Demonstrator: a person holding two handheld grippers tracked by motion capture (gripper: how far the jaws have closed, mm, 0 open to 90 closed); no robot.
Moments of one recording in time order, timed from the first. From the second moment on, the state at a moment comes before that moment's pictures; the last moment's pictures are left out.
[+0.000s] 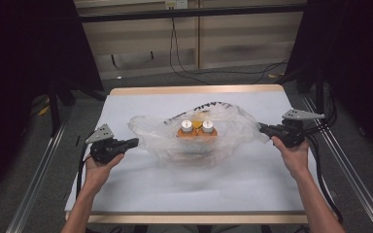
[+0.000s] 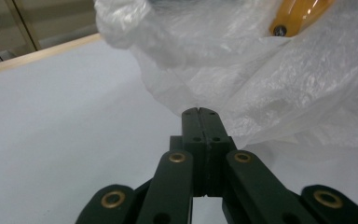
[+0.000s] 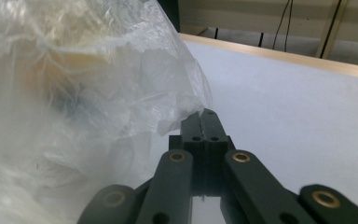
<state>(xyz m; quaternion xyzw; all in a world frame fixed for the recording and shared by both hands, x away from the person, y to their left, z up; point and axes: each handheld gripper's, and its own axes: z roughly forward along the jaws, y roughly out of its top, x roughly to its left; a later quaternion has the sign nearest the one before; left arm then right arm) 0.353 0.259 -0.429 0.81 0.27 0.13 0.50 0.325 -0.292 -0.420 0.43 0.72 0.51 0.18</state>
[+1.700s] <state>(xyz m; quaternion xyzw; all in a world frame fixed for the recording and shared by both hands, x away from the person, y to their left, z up) 0.355 0.260 -0.478 0.85 0.30 0.07 0.43 0.329 -0.293 -0.484 0.45 0.79 0.39 0.14</state>
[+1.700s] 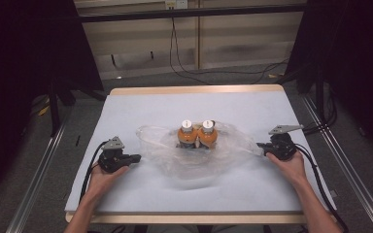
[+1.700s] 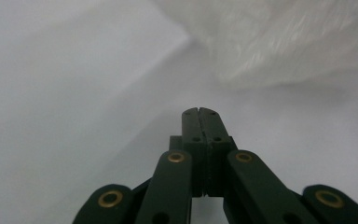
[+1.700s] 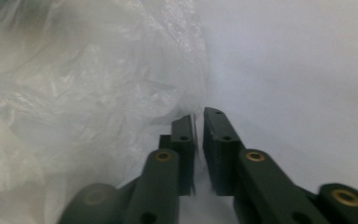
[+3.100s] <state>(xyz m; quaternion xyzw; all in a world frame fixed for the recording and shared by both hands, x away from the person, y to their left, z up) 0.338 0.215 -0.404 0.81 0.22 0.09 0.54 0.294 -0.264 -0.385 0.34 0.76 0.53 0.16</state>
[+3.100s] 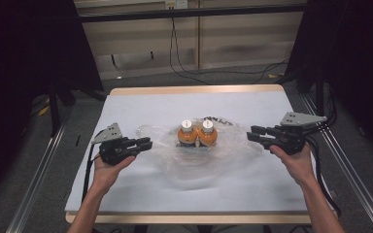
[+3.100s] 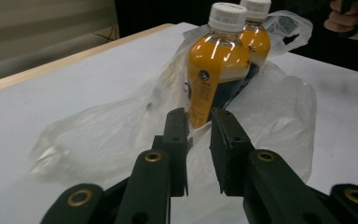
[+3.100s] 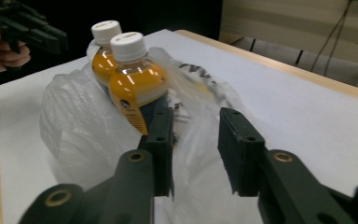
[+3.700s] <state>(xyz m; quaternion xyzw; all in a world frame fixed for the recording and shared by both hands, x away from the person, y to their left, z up) 0.375 0.148 -0.410 0.87 0.17 0.05 0.45 0.342 -0.211 -0.393 0.29 0.85 0.43 0.11</state>
